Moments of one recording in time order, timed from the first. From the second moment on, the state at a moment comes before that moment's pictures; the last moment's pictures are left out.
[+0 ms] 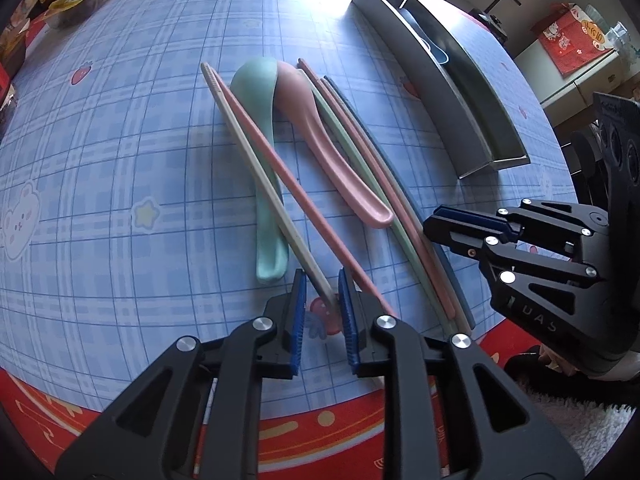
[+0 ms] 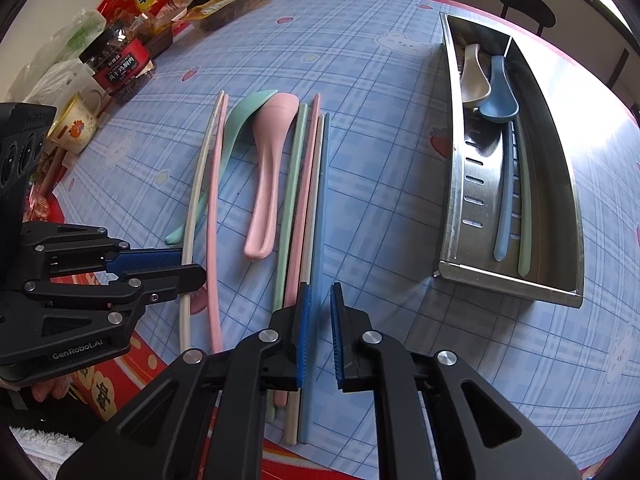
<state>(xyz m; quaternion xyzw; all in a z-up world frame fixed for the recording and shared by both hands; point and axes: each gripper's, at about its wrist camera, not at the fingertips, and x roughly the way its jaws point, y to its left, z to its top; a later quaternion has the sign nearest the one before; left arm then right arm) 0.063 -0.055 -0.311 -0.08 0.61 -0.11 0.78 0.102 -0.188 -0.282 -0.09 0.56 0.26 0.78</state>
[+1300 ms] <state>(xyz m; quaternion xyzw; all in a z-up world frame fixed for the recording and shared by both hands) 0.055 -0.020 -0.315 -0.08 0.62 -0.07 0.78 0.098 -0.185 -0.287 -0.11 0.56 0.25 0.78</state>
